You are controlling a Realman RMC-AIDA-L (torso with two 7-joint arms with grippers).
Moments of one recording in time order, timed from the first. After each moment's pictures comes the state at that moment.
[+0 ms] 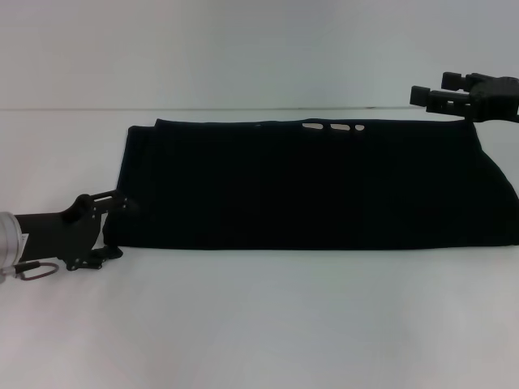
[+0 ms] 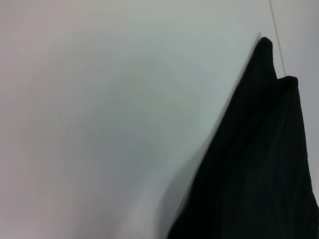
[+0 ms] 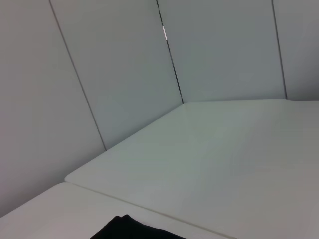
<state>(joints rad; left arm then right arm) -0.64 -2.02 0.32 0.51 2.46 1.20 -2.86 0.74 1.96 -0.44 -0.58 -2.06 -1.31 1.60</state>
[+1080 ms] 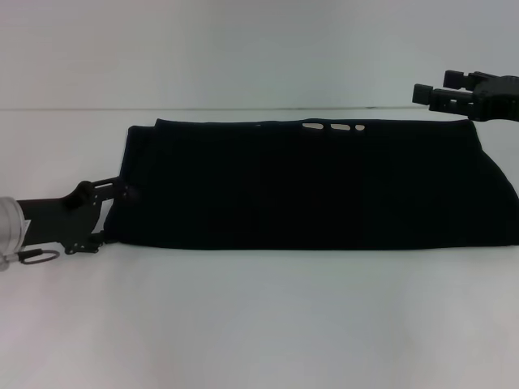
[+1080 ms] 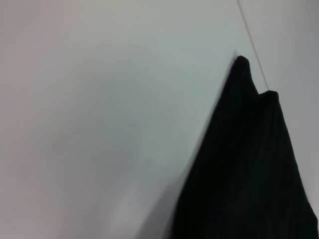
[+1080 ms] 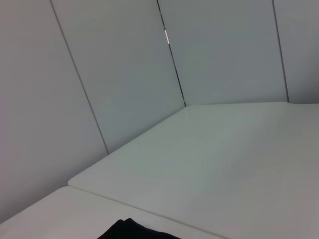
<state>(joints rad) -0.67 -2.01 0.33 0.51 2.45 1.15 -2.80 0.73 1.96 -0.44 -0.59 -2.04 -1.33 1.61</state>
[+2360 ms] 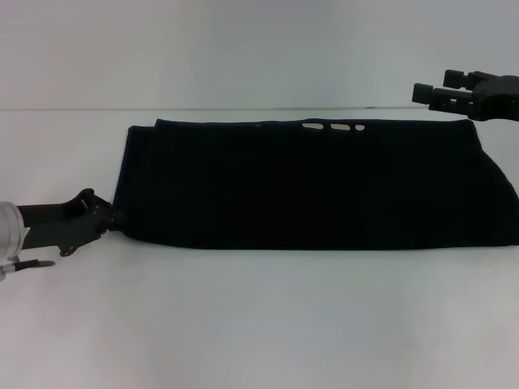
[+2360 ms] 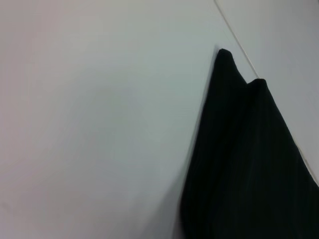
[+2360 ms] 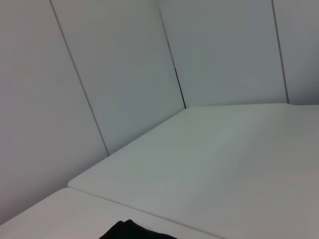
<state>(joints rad) -0.67 -2.01 0.33 0.50 2.46 1.14 -2.65 0.73 1.96 -0.44 -0.60 -2.04 -1.33 1.61</state>
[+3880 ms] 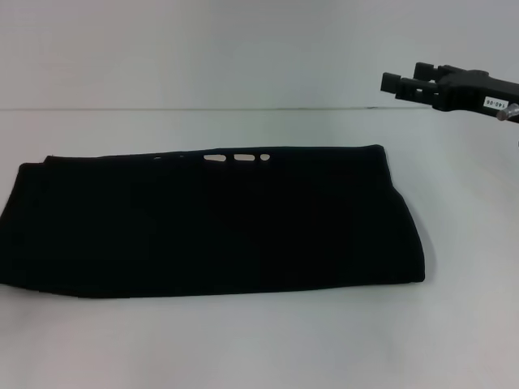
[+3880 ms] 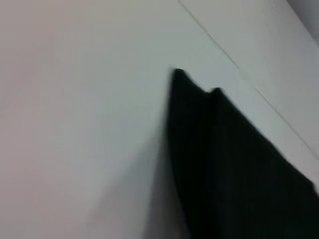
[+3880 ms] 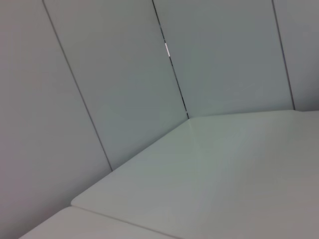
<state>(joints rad) -0.40 -1.97 0.15 0.83 2.47 1.50 -2.36 0.76 2.03 -0.44 -0.59 -2.01 -1.25 1.61</state>
